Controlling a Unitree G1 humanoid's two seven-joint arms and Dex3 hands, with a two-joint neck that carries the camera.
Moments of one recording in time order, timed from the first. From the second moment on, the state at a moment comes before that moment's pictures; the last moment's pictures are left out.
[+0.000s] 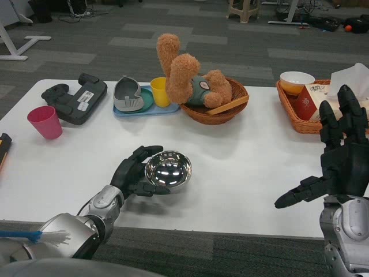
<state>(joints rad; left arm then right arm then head) -0.45 0.20 -0.07 1.38 -0.52 -0.80 -0.30 -0.34 -0.37 0.26 0.33 0.51 -0.65 -0.10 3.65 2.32</state>
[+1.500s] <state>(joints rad) -0.34 0.22 0.24 0.55 -0.20 -0.34 -0.30 -0.34 -0.37 0.28 0.32 0.51 -0.66 -0.10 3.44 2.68</state>
